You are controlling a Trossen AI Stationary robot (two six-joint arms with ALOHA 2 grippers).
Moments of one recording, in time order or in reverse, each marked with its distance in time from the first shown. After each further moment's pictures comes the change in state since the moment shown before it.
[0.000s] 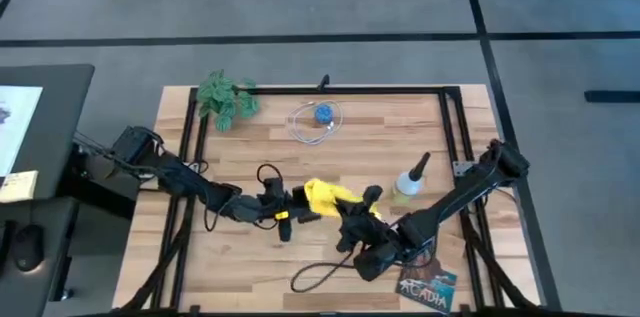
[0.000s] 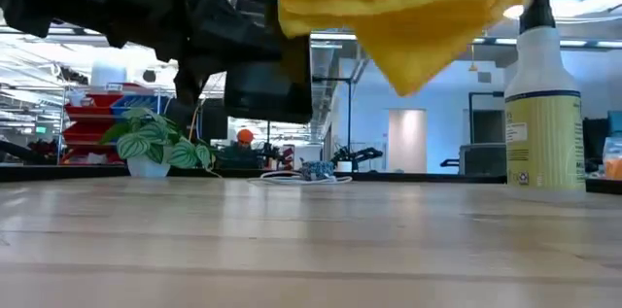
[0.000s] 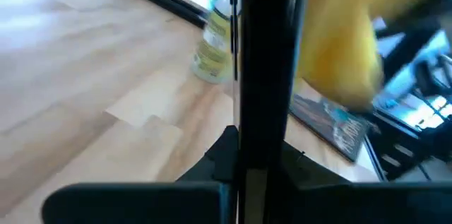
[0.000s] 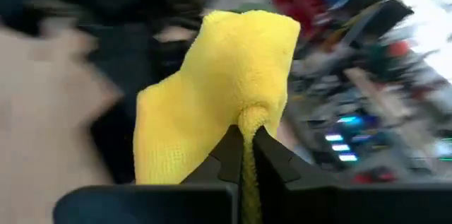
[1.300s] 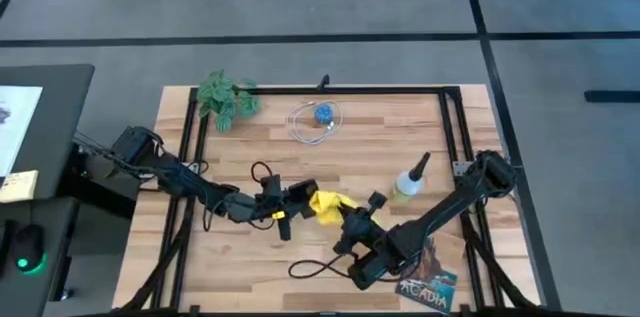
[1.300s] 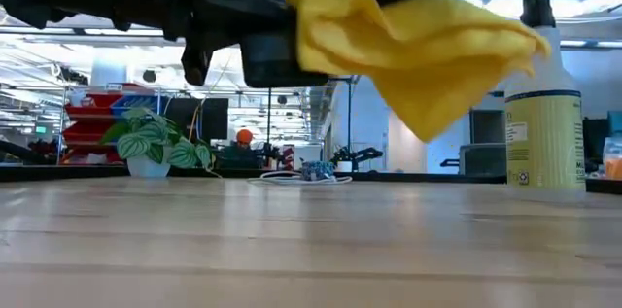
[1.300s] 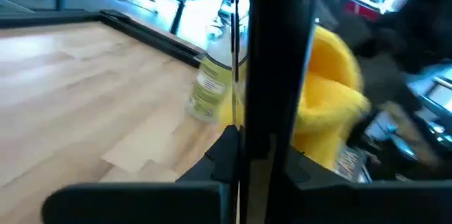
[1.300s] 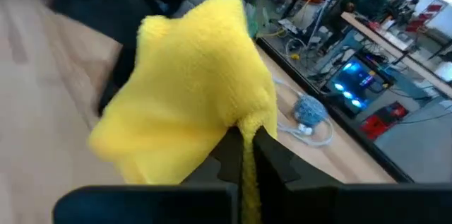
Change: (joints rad) left arm -0.019 0.000 0.001 0.118 -0.054 0.095; right arm -0.017 0.113 0.080 -0.230 0.116 0.433
